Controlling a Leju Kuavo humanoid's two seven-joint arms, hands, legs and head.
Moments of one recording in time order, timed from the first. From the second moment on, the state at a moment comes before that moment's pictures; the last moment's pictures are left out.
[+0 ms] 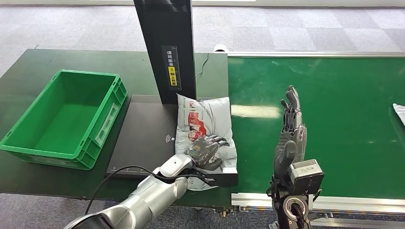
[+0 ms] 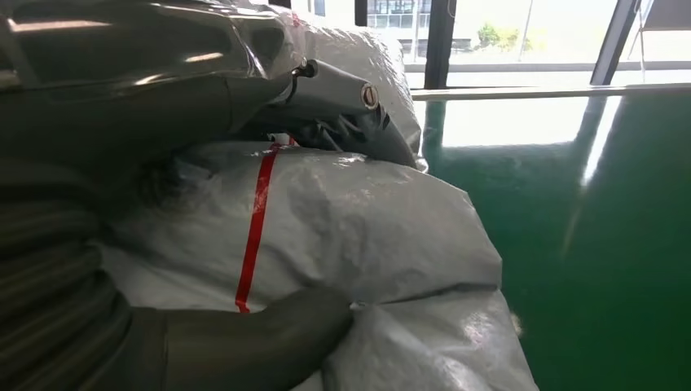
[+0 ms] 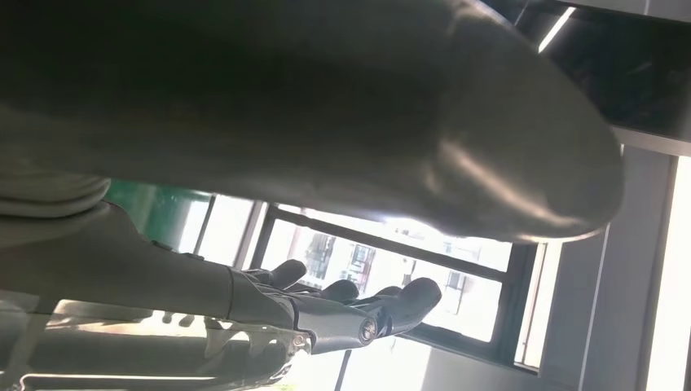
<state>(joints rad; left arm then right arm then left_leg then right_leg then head) -0.66 -0.33 -0.52 -0.35 -1.19 0.27 -0.22 -0.13 0.13 0.24 -1.66 0.27 -0.14 -0.52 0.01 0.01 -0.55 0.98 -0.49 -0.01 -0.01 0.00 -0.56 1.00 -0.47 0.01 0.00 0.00</state>
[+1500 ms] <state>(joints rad) -0.51 -0.05 -0.06 -1.60 -0.62 0.69 -0.56 0.02 0.11 0.18 -1.70 0.24 -0.25 -0.58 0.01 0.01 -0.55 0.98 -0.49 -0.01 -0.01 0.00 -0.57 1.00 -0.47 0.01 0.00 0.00</state>
